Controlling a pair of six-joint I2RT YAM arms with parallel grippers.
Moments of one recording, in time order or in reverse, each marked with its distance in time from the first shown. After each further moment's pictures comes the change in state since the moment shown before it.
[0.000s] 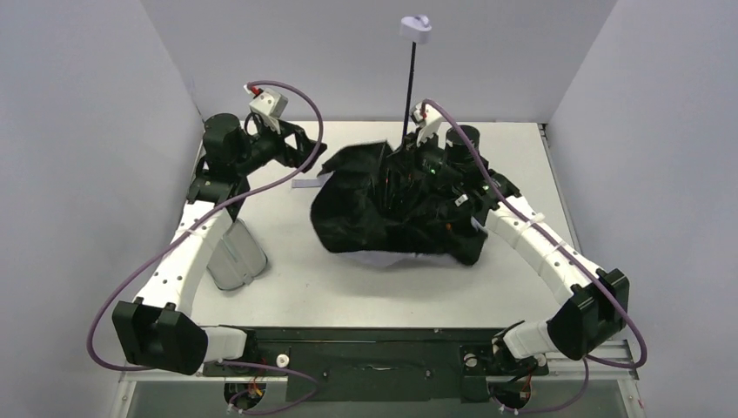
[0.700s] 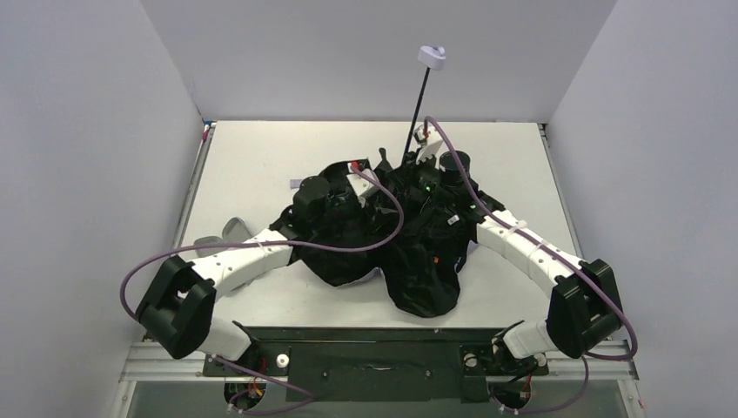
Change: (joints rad) left arm -0.480 0.102 -0.412 0.512 -0.060 0.143; right arm 0.032 0.007 -0.293 0.283 0.051 0.166
